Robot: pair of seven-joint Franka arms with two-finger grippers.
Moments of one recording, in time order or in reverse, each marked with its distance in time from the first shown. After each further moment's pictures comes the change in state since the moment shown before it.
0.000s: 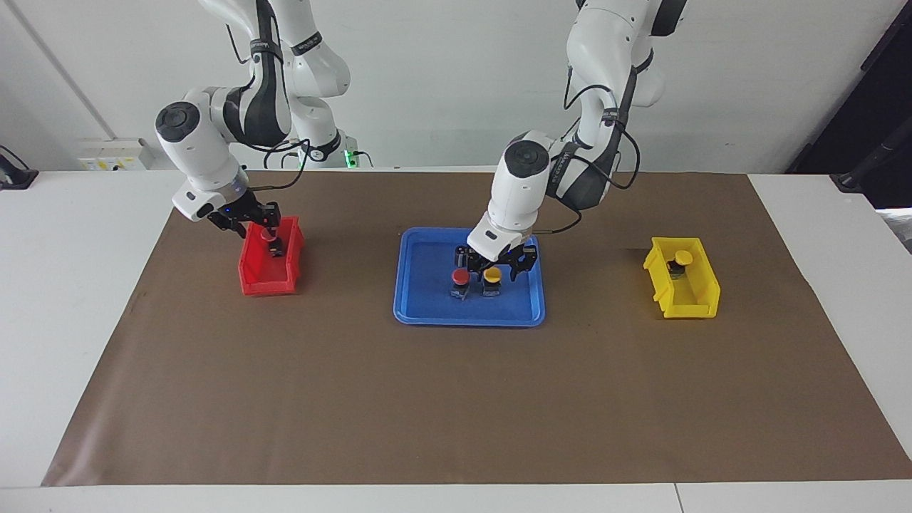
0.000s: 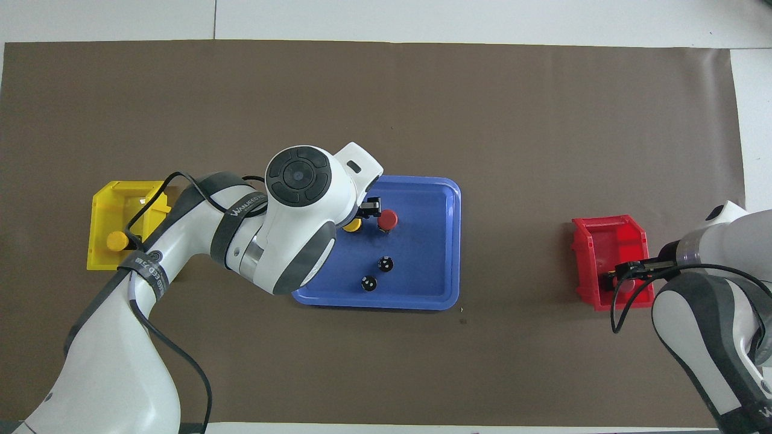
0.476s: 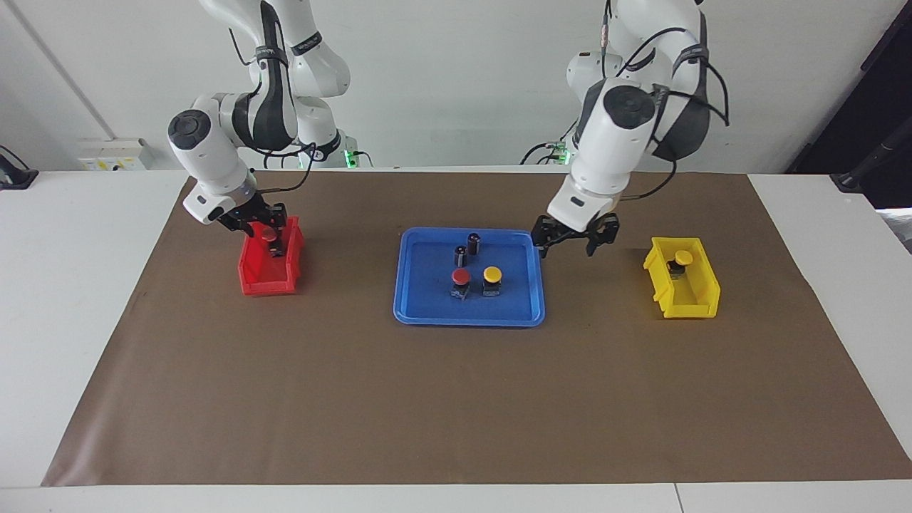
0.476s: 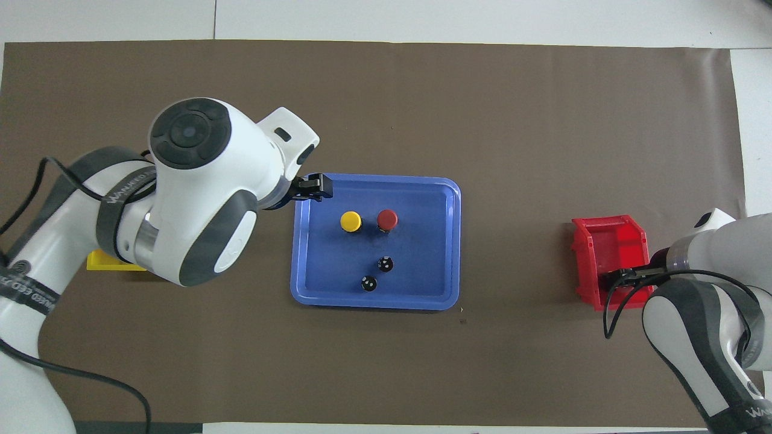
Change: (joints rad) left arm 0.233 -0.193 0.012 0.036 0.001 -0.261 0.259; right arm 0.001 -0.001 0.007 -0.055 0.000 0.037 0.000
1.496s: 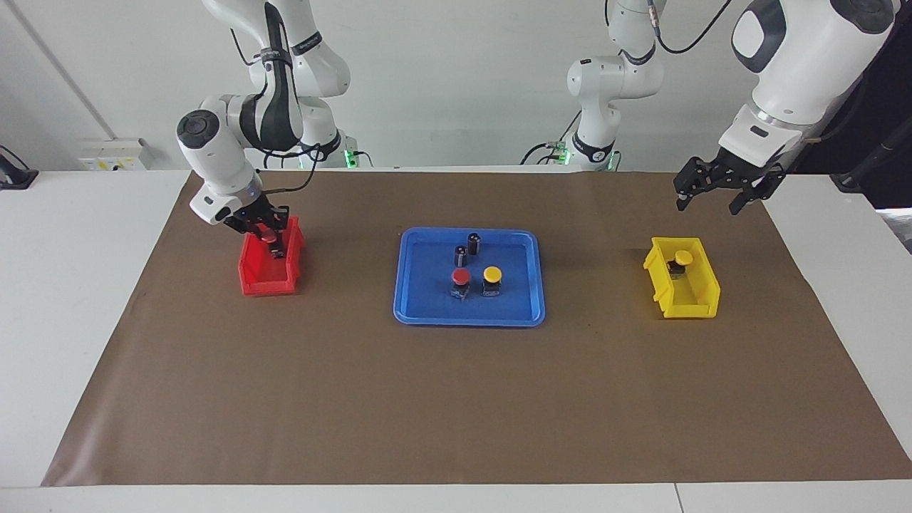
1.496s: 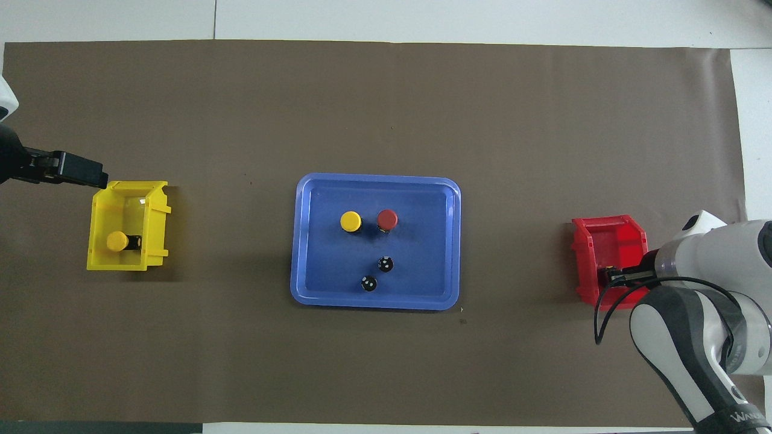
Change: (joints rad) left arm 0.308 -0.107 0.005 0.138 0.000 -0.255 0.414; right arm 0.038 -0.004 0.007 0.031 0.000 -0.006 -0.012
